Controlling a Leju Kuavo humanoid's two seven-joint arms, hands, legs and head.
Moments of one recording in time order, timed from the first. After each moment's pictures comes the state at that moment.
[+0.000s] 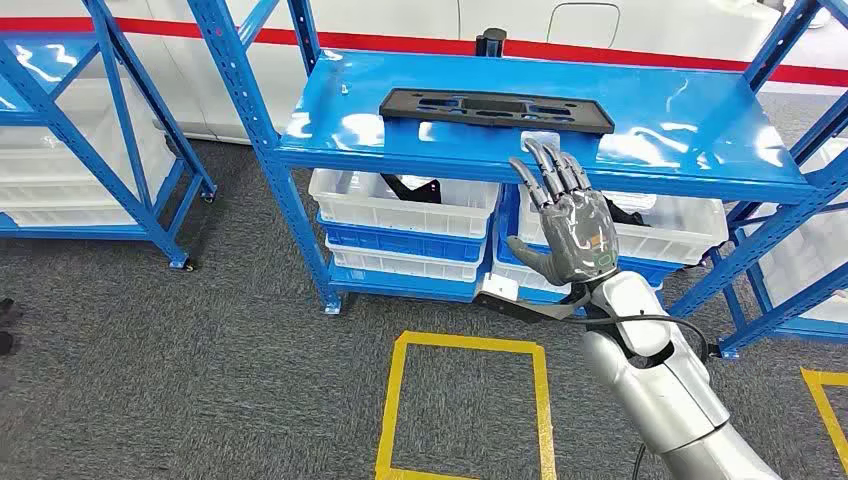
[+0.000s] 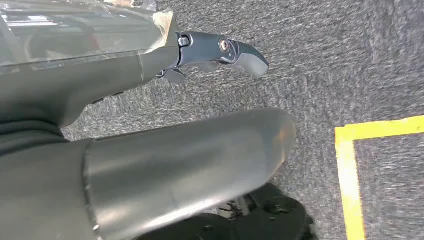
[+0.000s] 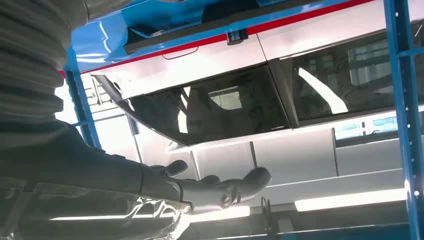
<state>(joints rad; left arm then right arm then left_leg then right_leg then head) -0.07 0.08 -0.63 -0.21 0.56 0.09 -0.30 -0.52 -0.28 0.55 -1.41 1.02 -0.44 -0.11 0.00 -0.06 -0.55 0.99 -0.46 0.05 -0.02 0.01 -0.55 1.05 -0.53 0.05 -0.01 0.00</state>
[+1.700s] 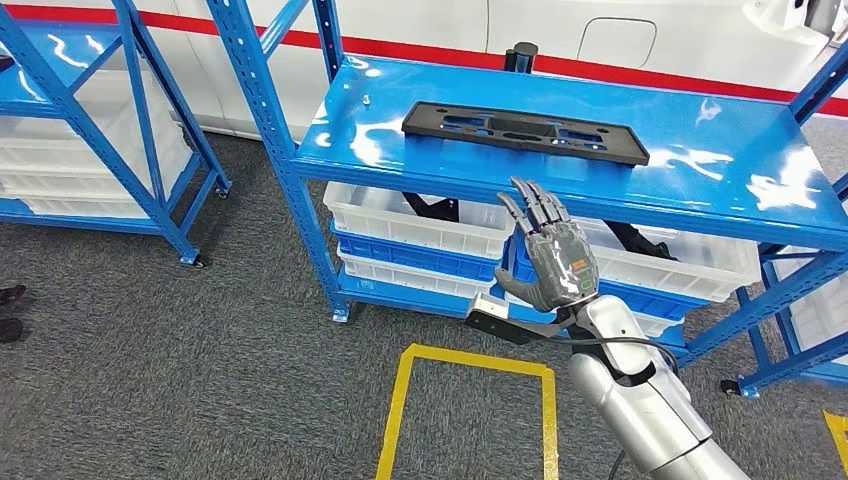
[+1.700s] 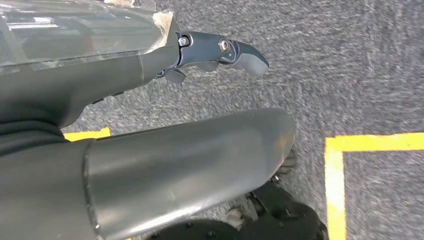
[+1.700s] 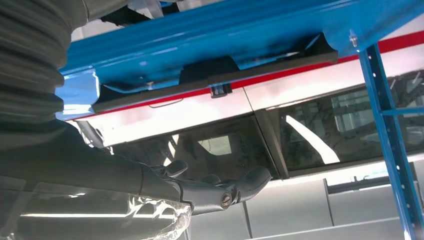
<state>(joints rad) -0.06 0.07 -0.63 -0.21 0.57 0.10 -0.29 -0.47 -0.27 0.59 -1.34 0.94 -0.44 -0.11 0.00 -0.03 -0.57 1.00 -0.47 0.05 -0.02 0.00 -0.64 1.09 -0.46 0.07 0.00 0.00</state>
